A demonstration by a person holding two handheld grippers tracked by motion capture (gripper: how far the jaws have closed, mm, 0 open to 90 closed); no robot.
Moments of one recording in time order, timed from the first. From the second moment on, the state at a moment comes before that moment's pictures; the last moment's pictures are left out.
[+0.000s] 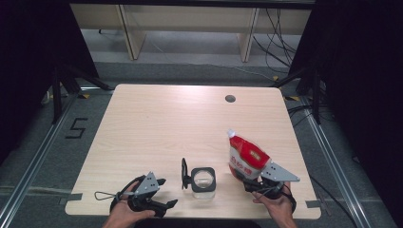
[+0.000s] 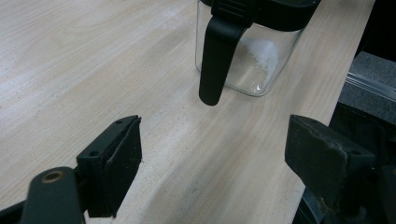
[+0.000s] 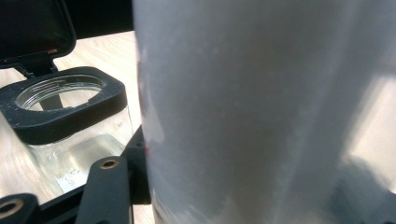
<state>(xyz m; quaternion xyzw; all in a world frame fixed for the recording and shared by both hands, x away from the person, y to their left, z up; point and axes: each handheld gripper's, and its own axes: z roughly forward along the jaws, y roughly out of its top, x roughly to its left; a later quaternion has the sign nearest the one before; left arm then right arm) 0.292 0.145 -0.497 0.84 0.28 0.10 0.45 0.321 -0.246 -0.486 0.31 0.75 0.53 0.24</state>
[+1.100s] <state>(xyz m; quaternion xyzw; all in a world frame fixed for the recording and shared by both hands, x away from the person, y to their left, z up) 0.294 0.147 -0.498 0.84 0.29 0.11 0.44 0.267 -0.226 -0.463 0.09 0.82 0.29 0.48</state>
